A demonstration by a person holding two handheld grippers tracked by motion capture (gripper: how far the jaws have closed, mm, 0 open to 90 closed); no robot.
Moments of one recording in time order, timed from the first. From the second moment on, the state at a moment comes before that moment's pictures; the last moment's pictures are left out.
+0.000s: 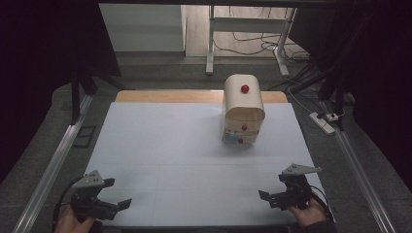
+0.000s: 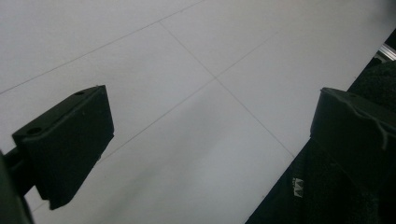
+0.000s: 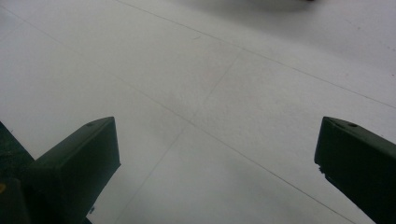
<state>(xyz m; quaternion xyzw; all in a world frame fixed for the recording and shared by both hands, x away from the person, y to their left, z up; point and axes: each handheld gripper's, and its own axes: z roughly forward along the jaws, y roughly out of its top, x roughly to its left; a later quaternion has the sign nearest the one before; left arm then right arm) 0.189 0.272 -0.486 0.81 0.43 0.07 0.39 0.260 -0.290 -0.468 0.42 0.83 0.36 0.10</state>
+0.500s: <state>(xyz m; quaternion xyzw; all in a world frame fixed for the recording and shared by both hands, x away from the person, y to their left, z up) 0.189 0.272 -0.486 0.81 0.43 0.07 0.40 0.255 -0.300 -0.465 0.43 0.82 0.36 0.11</state>
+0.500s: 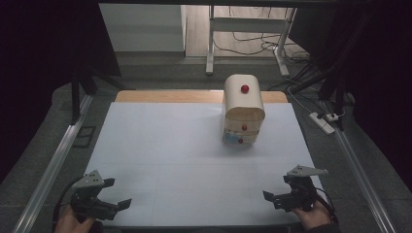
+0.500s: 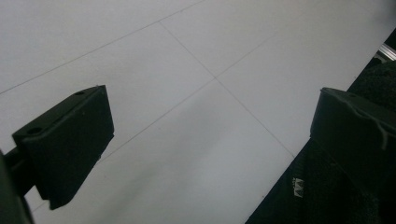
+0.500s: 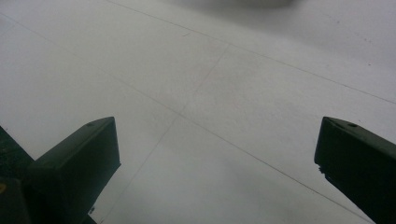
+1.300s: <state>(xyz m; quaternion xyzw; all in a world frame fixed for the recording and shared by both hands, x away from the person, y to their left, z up) 0.189 0.272 -0.486 0.81 0.43 0.07 0.40 0.247 -0.314 -0.462 0.45 0.81 0.36 0.12</state>
